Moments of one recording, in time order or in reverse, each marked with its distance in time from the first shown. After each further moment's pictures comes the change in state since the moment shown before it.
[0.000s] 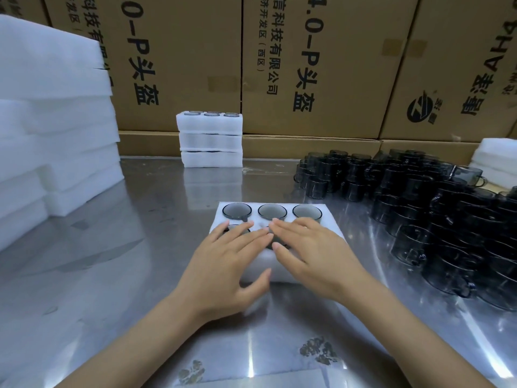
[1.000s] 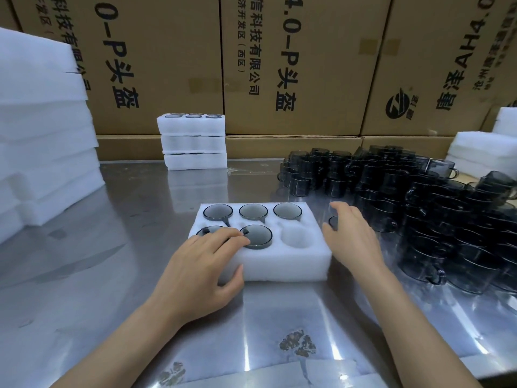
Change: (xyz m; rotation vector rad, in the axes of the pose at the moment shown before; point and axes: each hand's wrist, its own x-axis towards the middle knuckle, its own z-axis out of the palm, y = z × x) left_hand -0.001 -0.006 0.005 -0.003 0.067 0.019; right_hand -0.011 0.059 -0.013 0.153 0.176 0.711
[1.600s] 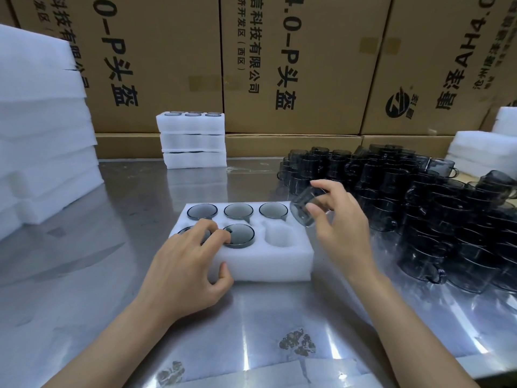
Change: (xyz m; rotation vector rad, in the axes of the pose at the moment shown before) left_hand -0.002 -0.007 -0.010 0.070 0.014 -0.089; right_hand -0.007 -0.016 0.003 0.401 0.342 -0.431
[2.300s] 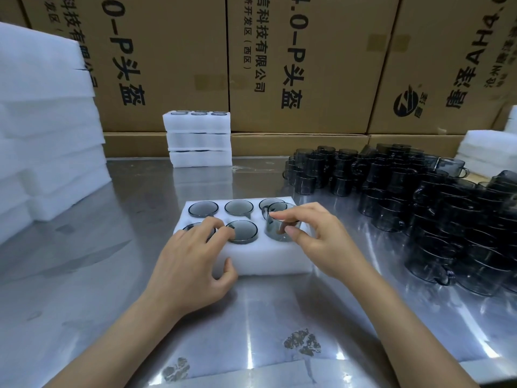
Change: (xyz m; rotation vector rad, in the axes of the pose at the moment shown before) left_hand 0.001 0.002 -0.002 0.028 -0.014 -0.038; right_hand -0.008 -0.017 0.005 0.245 -0.444 0.018
